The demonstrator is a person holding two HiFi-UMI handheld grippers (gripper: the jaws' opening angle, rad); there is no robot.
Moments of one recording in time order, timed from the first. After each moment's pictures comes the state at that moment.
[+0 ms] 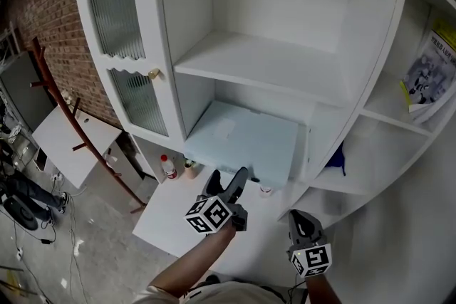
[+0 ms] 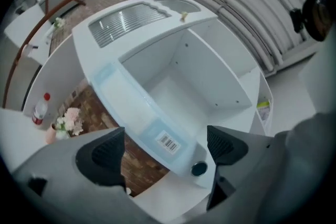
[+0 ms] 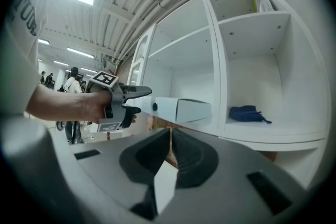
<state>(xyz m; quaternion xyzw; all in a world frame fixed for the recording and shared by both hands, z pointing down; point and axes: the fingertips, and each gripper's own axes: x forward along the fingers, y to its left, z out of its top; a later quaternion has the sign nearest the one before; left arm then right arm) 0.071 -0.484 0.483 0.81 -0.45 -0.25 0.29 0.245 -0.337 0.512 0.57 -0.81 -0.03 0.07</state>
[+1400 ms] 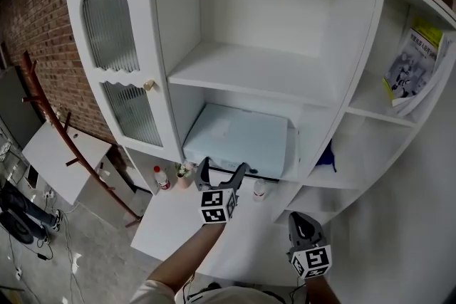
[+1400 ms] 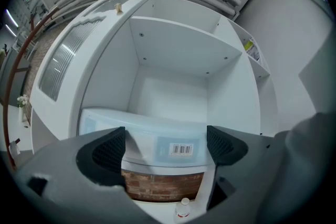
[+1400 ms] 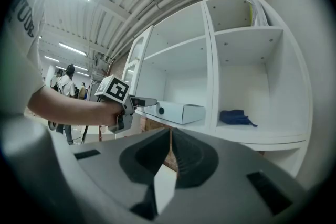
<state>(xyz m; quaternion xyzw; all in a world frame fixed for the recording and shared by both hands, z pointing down) 0.082 -0.525 0.469 0.86 -0.50 -0.06 0.04 0.249 -0.320 0.500 0.62 -0.78 -0.03 0.07</state>
